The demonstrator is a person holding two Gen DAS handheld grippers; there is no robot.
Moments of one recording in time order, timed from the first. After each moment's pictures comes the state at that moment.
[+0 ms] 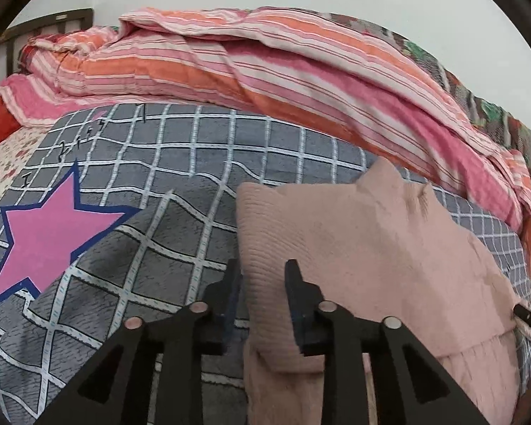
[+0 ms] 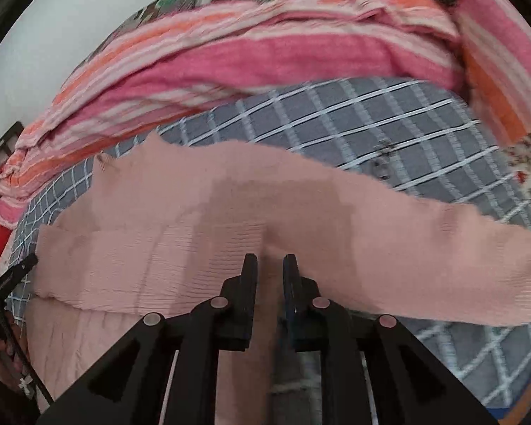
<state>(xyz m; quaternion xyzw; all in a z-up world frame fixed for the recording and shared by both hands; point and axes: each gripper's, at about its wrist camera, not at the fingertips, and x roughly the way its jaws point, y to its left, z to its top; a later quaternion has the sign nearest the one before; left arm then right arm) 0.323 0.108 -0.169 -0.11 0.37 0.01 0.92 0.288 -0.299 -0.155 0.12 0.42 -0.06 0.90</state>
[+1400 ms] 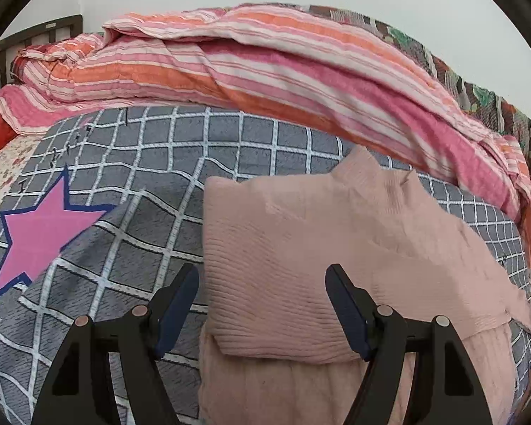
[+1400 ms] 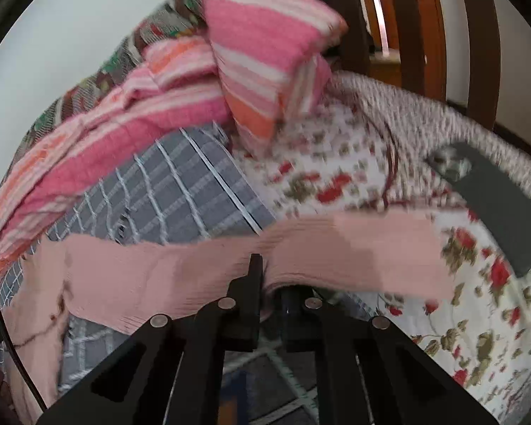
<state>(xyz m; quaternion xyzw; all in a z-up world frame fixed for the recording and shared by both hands) 0.320 0.085 -0.157 -0.10 0.38 0.01 0.92 0.183 -0.502 -0.139 0.20 0.33 -0.20 0.90</state>
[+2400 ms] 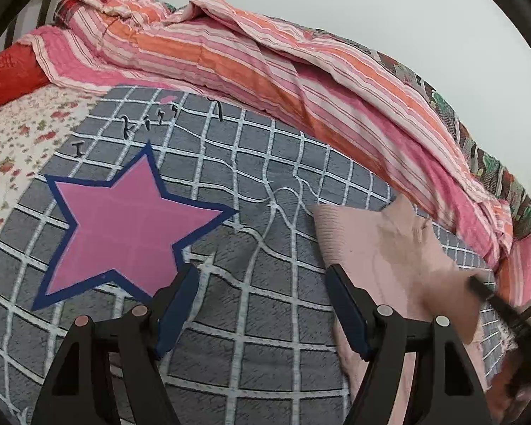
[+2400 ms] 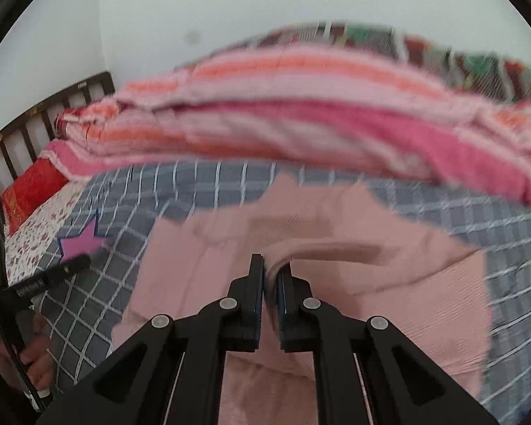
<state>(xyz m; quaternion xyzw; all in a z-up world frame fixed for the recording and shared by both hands) 0.296 0.211 -0.155 -0.21 0.37 0.00 0.90 0.333 -0.069 -0.117 0.03 0.39 0.13 0.91</state>
